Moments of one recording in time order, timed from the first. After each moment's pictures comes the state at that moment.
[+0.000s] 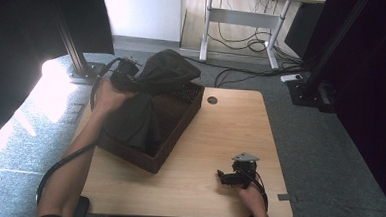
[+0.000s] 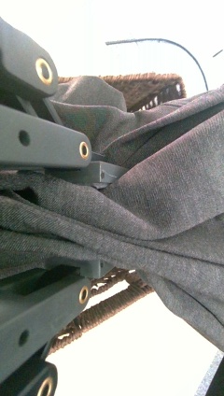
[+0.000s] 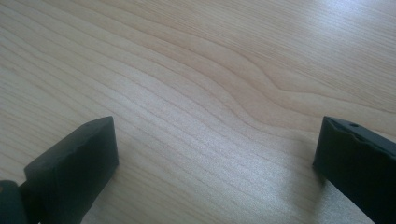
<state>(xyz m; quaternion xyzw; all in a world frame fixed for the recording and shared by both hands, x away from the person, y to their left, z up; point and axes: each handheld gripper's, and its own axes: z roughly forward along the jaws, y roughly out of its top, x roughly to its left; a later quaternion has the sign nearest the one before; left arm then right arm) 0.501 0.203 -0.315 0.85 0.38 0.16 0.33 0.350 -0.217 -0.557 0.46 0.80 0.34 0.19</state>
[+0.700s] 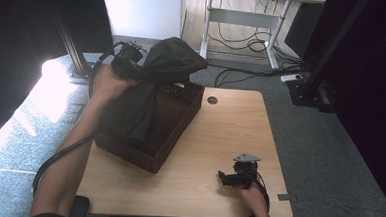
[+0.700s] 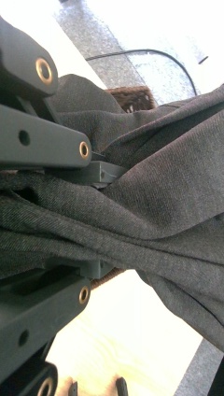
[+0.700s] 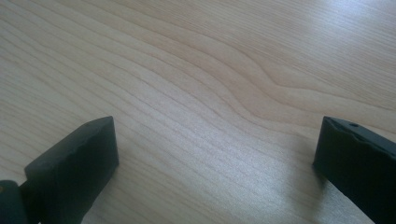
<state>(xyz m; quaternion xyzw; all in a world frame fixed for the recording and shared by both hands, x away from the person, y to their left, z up) 0.491 0.182 -0.258 0.86 0.36 0.17 0.32 0.348 -0.222 -0.557 0.45 0.80 0.34 0.19</state>
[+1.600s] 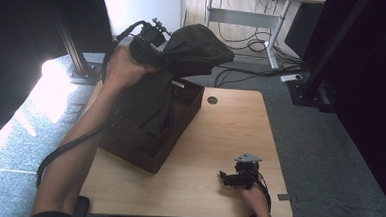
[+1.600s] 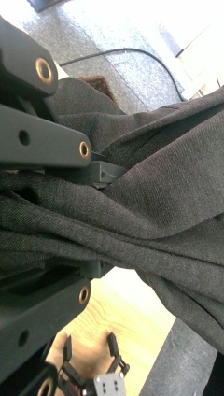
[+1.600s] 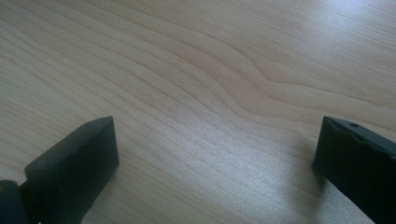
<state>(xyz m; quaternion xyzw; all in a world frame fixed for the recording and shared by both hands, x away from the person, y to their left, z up) 0.469 0.119 -0.187 0.88 0.31 0.18 0.31 0.348 -0.226 -0.557 0.45 0.80 0.34 0.19</state>
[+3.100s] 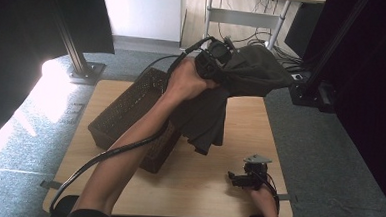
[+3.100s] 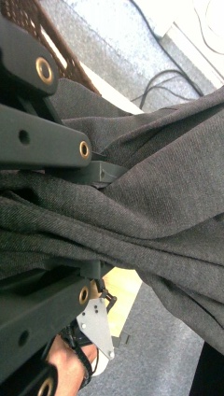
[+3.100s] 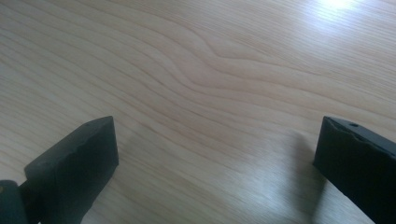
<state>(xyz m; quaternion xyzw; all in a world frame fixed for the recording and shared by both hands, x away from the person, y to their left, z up) 0.455 -0.029 -0.205 0.91 0.23 0.12 0.32 0.345 -0.255 -0.557 0.47 0.79 0.34 0.19</state>
